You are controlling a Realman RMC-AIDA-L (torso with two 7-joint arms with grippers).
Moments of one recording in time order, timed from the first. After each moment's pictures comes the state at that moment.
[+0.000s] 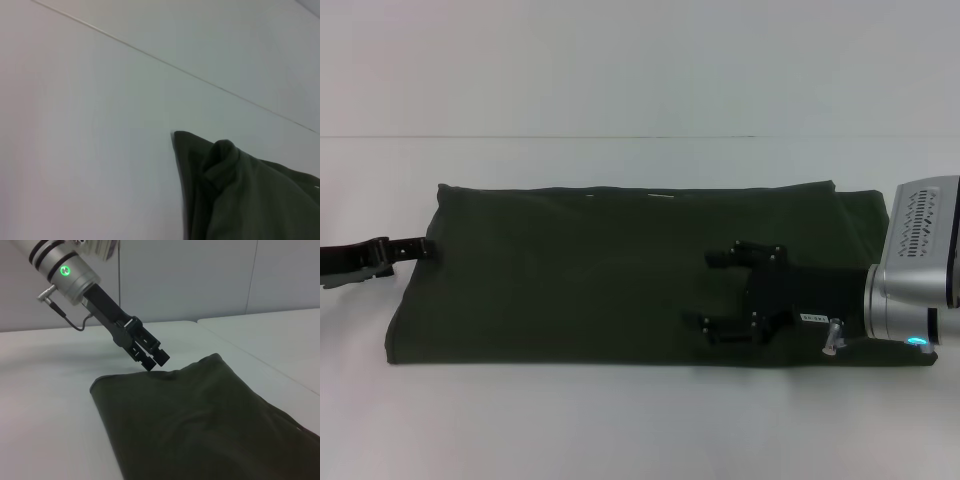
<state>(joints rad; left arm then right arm) -0.61 -1.95 0.56 0.54 2.32 1.05 -2.25 0.63 2.10 -0.97 -0.46 -1.81 -1.20 1.04</state>
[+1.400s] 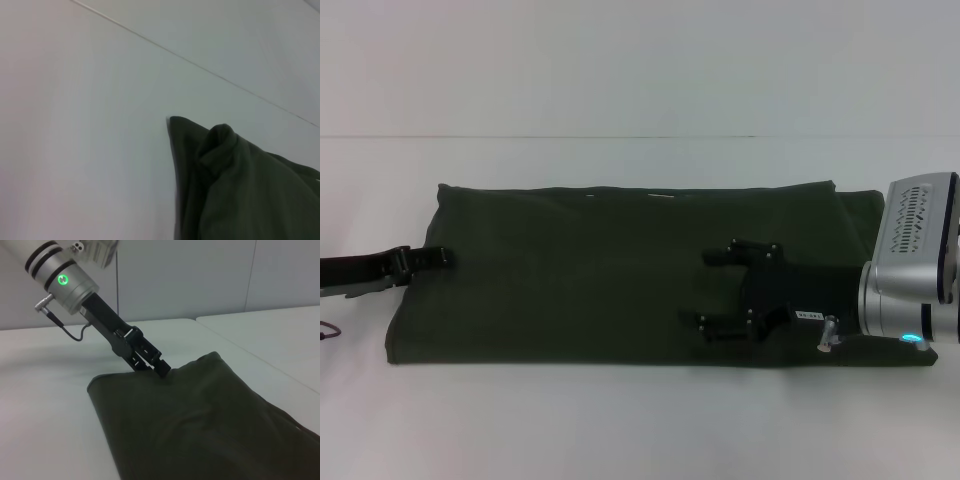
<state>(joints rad) -0.61 -1.99 0.56 0.52 2.32 1.01 -2.25 0.64 2.10 -0.97 -0.45 -1.82 -1.19 1.05</state>
